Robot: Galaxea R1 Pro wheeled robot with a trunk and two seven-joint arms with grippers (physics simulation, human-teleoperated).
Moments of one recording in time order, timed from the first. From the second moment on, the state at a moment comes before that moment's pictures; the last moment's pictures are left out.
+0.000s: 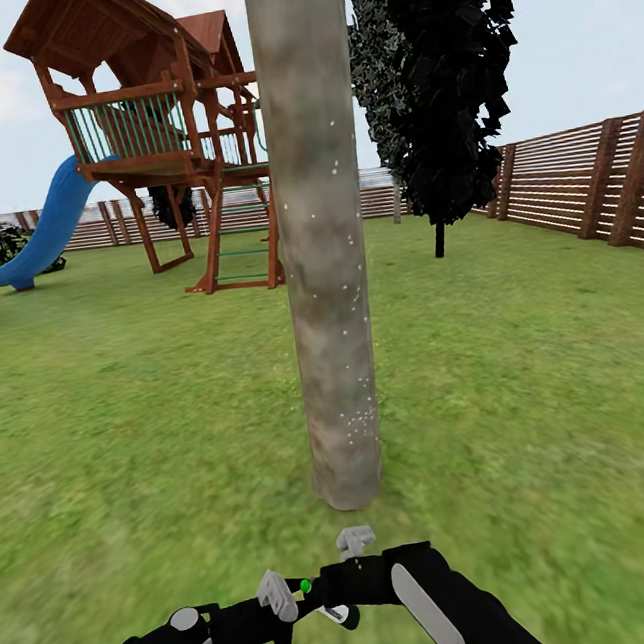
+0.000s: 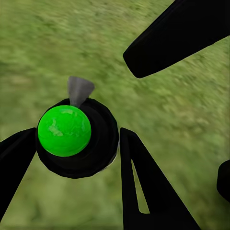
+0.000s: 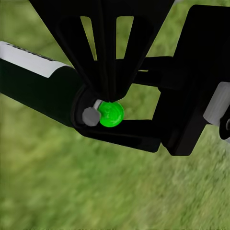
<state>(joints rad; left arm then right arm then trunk) -0.64 0.22 -1.30 -0.42 0.99 -0.34 -0.79 -0.44 0.13 0.47 -0.90 -0.53 0.65 0.24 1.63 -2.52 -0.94</state>
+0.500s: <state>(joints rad) -0.64 0.22 -1.30 -0.42 0.99 -0.34 -0.79 -0.44 0.14 0.48 -0.86 -0.53 0.57 0.24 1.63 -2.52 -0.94</state>
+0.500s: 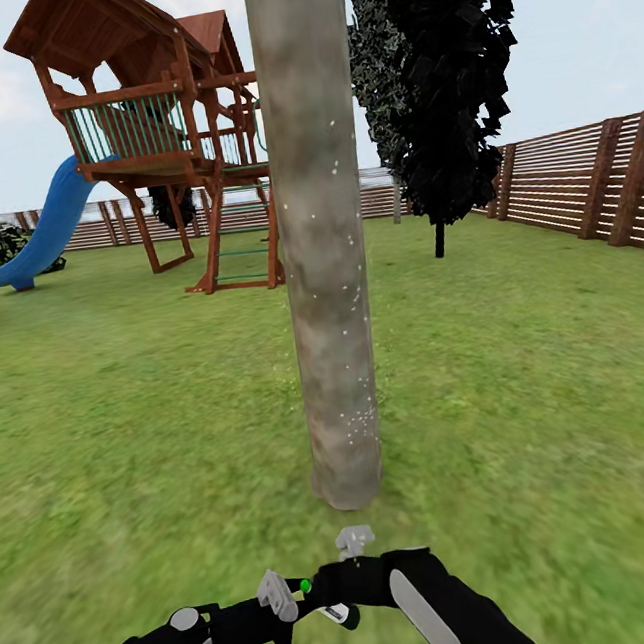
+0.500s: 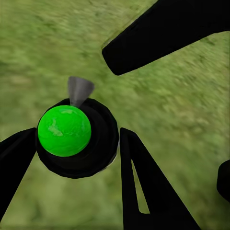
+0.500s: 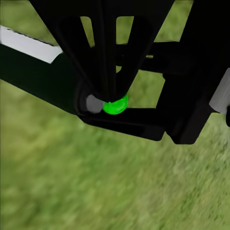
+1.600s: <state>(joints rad) -0.64 0.22 -1.30 -0.42 0.99 -0.34 -0.79 -0.44 0.14 0.48 -0.85 -0.53 0.53 0.24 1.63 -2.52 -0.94</state>
